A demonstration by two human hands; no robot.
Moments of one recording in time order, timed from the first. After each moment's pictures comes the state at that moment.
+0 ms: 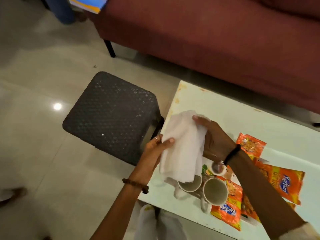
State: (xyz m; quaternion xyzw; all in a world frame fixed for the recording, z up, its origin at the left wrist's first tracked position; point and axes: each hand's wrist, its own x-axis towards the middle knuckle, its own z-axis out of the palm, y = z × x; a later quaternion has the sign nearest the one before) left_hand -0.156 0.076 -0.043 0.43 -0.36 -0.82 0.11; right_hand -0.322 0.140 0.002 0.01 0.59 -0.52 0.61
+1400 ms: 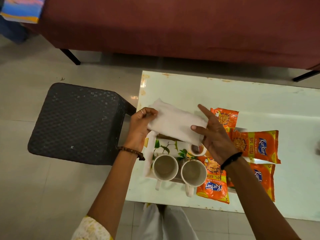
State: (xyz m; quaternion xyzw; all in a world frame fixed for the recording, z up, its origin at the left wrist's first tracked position) left_hand -0.255 0.082 -0.039 0.45 -0.47 -0.76 0.10; right_hand -0.354 0.252 -0.025 0.02 0.60 -0.66 0.45
